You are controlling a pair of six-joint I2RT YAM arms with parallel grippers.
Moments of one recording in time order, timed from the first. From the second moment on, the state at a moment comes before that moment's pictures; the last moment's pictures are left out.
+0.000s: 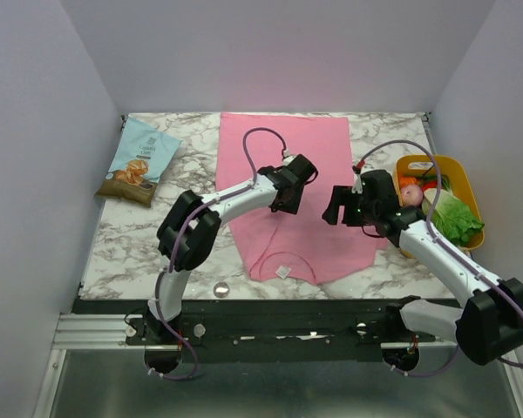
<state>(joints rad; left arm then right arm) -0.81 2.04 1.62 -0.69 -0.35 -0.47 0.38 1.18 0.79 -0.37 -0.09 0.37</state>
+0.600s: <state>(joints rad) -0.82 2.18 1.73 -0.67 -0.35 -0.38 0.29 1.06 0.73 -0.45 -0.06 0.39</state>
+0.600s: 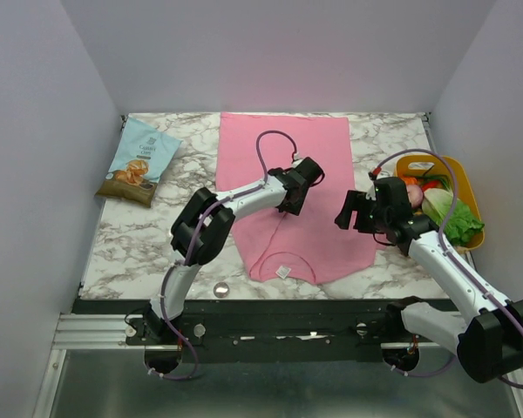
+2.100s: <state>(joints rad) -0.67 1.71 1.24 -0.52 -0.43 -0.49 0.29 1.05 0.73 -0.44 -0.15 0.38</state>
